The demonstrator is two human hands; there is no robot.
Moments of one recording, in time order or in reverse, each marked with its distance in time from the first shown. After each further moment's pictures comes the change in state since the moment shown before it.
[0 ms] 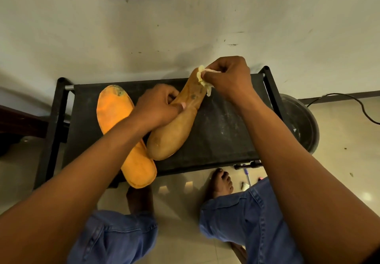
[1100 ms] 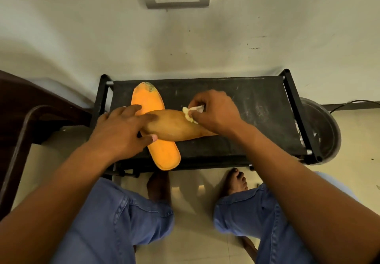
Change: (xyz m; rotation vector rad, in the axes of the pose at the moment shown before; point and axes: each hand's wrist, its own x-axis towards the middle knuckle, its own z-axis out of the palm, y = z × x) left_hand -0.106 -0.088 -0.057 0.670 -0.046 -0.061; right_hand -0.072 -0.012 0.053 -0.310 -0.351 -0.290
